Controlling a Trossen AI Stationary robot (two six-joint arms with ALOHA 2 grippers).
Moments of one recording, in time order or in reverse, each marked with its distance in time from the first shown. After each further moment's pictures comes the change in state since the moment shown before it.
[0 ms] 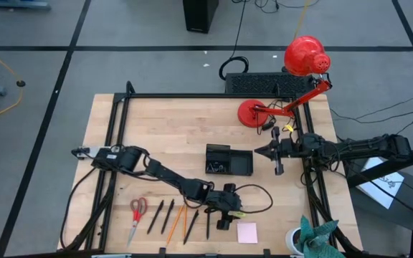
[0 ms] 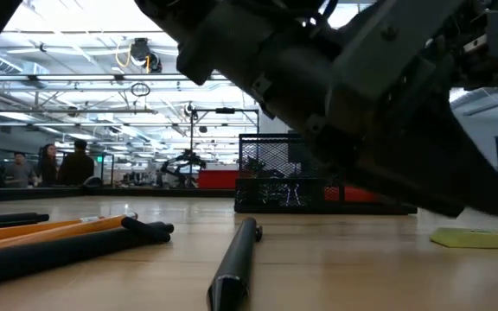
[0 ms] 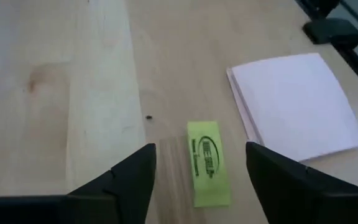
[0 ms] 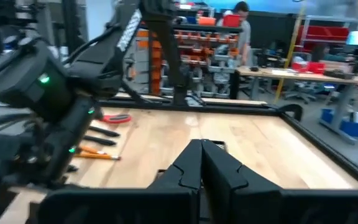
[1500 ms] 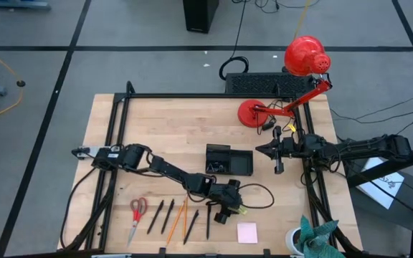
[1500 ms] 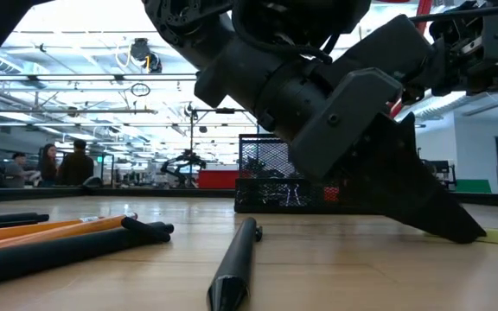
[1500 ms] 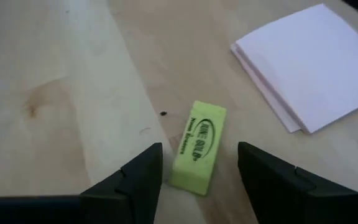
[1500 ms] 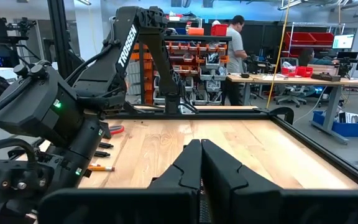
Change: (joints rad) left arm 0.044 0.034 -0.001 -0.052 0.146 0.249; right arm 0.000 0.000 -0.032 0.099 0.027 0.034
